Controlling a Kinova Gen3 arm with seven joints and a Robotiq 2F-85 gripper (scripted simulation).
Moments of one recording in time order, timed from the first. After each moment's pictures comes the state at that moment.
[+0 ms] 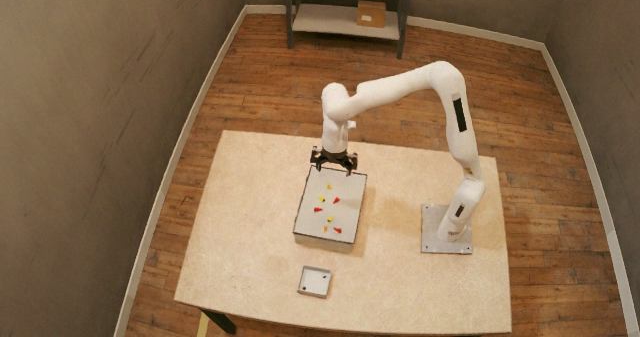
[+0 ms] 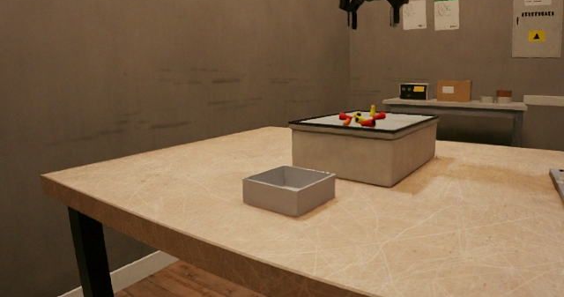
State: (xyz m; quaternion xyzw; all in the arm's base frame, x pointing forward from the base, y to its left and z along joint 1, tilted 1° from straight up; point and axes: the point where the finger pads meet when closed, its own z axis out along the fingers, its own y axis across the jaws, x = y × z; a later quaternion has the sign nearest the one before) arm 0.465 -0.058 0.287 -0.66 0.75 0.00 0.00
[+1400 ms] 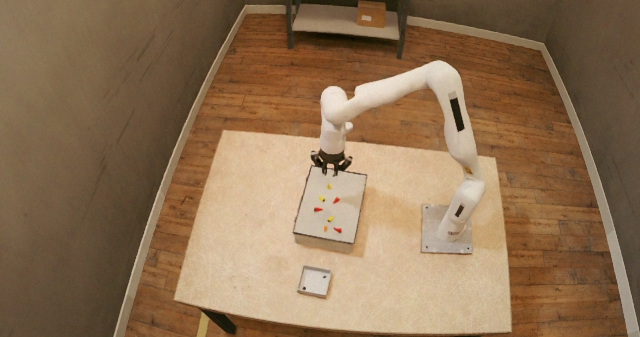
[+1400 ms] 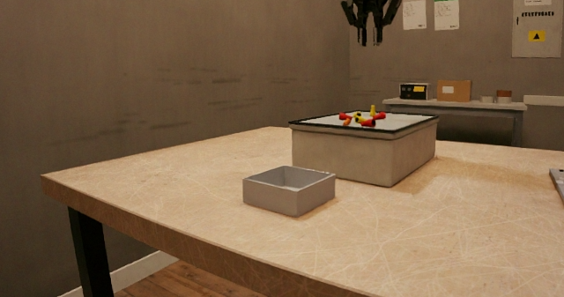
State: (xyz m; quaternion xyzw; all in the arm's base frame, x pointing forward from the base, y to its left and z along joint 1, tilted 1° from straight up) arm 0.477 -0.073 0.265 -0.67 0.74 -0.02 0.01
